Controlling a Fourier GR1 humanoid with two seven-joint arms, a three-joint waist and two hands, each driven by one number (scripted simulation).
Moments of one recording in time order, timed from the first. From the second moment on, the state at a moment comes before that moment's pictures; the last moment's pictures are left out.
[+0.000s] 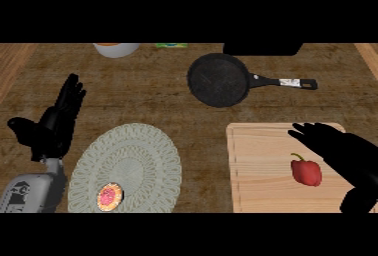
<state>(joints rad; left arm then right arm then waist) -0.21 0.24 0.04 -1.48 0.07 0.12 0.07 -0.07 -0.63 0.18 -1.88 0.87 0.67 0.02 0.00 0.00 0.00</state>
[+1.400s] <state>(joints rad) -0.22 0.21 0.10 -1.47 0.03 0.06 0.07 -0.12 -0.50 0.26 -1.57 1.20 0.61 -0.13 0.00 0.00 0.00</state>
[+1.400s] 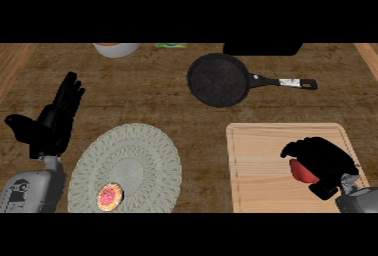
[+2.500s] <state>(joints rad) -0.25 0.19 0.09 -1.46 0.01 0.05 0.08 -0.16 -0.06 0.56 -1.68 1.23 0.45 0.23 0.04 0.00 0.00</state>
